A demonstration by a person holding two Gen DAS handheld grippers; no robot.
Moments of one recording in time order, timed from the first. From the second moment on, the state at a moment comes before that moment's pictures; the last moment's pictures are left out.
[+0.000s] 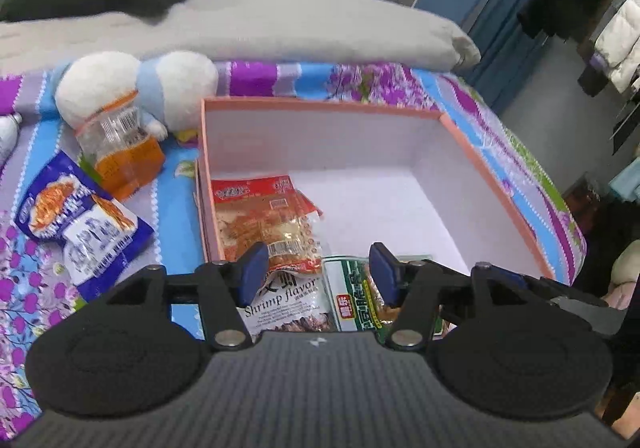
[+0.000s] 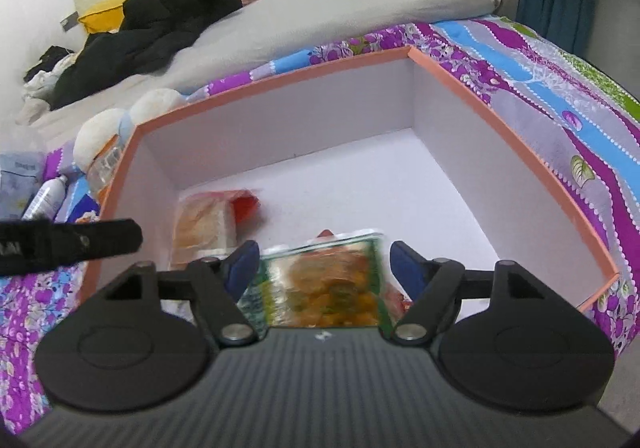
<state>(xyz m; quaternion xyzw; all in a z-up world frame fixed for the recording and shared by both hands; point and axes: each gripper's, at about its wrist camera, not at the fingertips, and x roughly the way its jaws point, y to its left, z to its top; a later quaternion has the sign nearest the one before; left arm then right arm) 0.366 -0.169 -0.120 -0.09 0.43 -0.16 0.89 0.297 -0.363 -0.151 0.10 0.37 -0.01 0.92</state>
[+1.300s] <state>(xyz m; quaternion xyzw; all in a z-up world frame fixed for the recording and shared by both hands) 0.137 -0.015 -0.028 -0.13 0.30 -0.11 0.94 0.116 -0.256 -0.057 0.10 0.20 0.07 0.97</state>
